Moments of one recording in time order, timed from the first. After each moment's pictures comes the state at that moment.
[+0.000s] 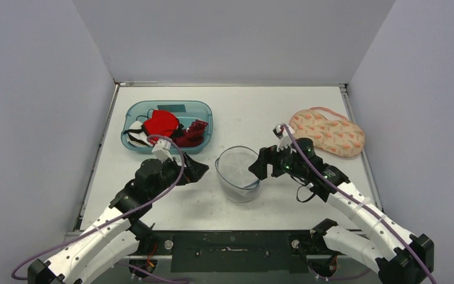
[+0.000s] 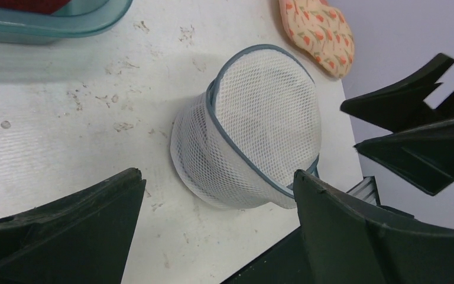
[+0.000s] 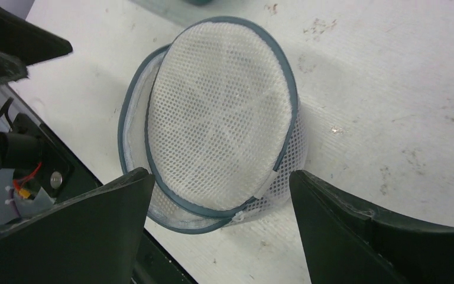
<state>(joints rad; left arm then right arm) -0.63 0.63 0.48 -0.18 -0.01 -0.82 0.57 0.96 0.73 -0.33 -0.29 0.31</state>
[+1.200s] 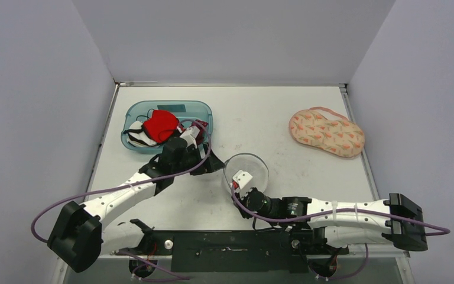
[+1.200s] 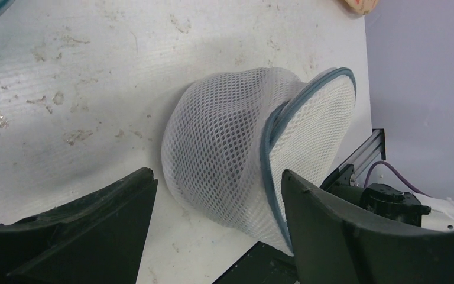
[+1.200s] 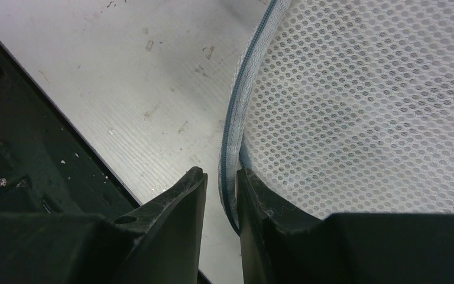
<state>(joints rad) -0.60 1.16 0.63 -0.02 0.24 -0.78 1.35 1.08 0.57 -0.16 0.40 0.33</state>
